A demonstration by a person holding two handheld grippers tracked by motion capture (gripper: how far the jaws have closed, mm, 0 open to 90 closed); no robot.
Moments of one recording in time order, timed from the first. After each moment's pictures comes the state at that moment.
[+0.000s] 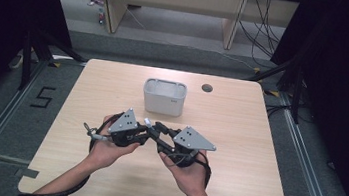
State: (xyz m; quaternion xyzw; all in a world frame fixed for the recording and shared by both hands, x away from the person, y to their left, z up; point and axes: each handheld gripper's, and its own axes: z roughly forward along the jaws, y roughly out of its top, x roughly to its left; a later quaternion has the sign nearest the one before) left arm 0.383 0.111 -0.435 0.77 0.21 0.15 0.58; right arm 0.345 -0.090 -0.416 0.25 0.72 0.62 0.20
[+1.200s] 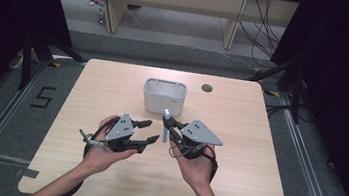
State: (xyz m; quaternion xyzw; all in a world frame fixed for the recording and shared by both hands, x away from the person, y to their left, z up) left arm 0.373 0.123 -0.442 0.77 0.20 0.22 0.56; right arm 0.362 -0.108 -0.404 0.27 0.71 0.59 0.27
